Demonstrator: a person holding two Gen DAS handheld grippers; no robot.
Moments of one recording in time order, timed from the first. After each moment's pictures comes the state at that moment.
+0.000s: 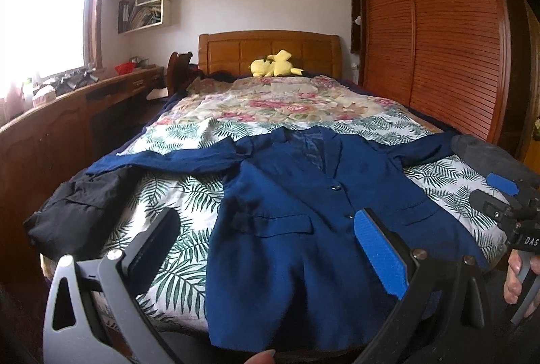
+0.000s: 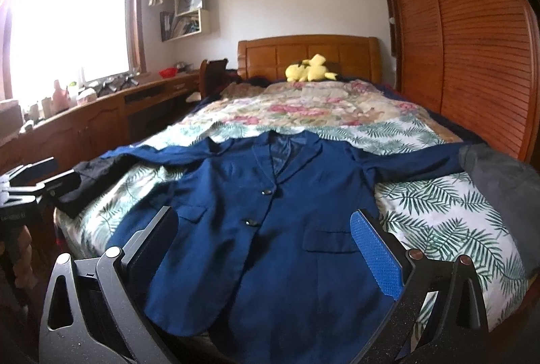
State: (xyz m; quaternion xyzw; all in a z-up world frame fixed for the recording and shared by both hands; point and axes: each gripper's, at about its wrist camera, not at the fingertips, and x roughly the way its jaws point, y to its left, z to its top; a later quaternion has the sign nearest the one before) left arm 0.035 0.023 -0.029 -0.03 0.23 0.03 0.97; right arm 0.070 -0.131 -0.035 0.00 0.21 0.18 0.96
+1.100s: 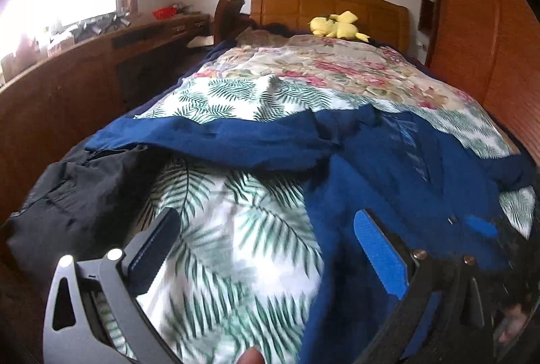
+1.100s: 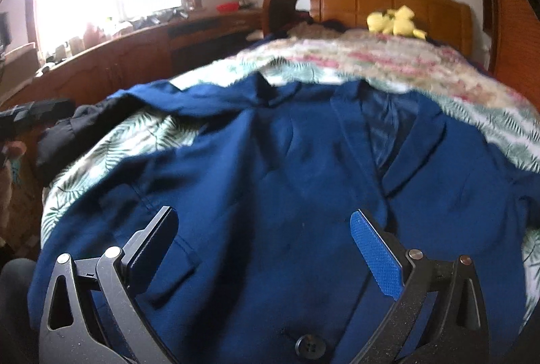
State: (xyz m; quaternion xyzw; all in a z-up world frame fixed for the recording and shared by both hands) left arm 0.224 0.162 -0.095 -0.08 0.32 0.12 0.94; right arm 0.290 0.006 -0.149 -0.06 0.31 0.32 0.89
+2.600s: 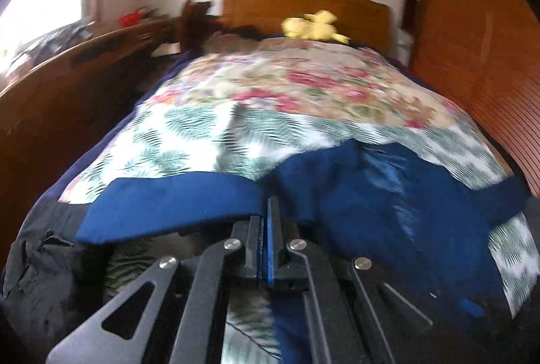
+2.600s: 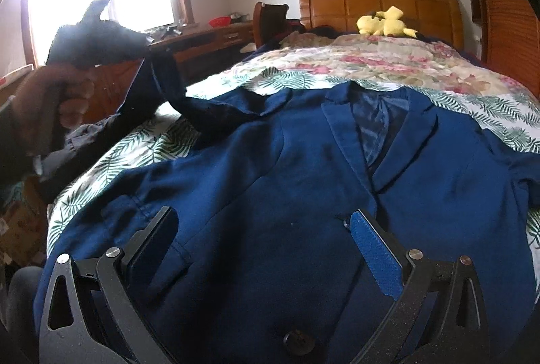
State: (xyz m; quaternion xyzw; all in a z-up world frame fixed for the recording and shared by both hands) left arm 0.350 0.146 -0.047 -0.06 0.33 0.05 0.94; right arm 0.286 -0.012 -0.147 -0.03 0.29 0.32 0.90
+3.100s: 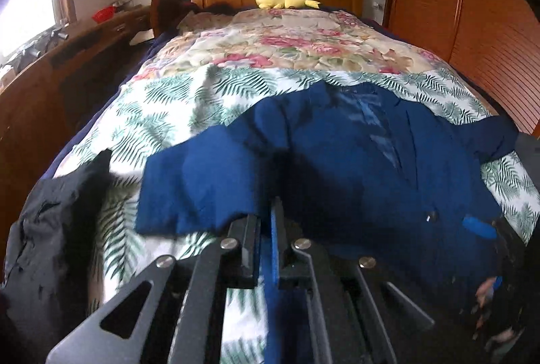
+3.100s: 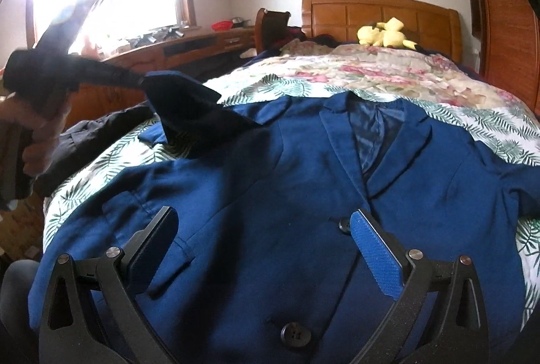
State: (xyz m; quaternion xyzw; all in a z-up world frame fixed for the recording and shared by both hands) left arm 0.289 0.122 -0.086 -0.03 0.38 0.02 0.93; right arm 0.273 -0.011 -0.143 -0.05 0.27 0.31 0.91
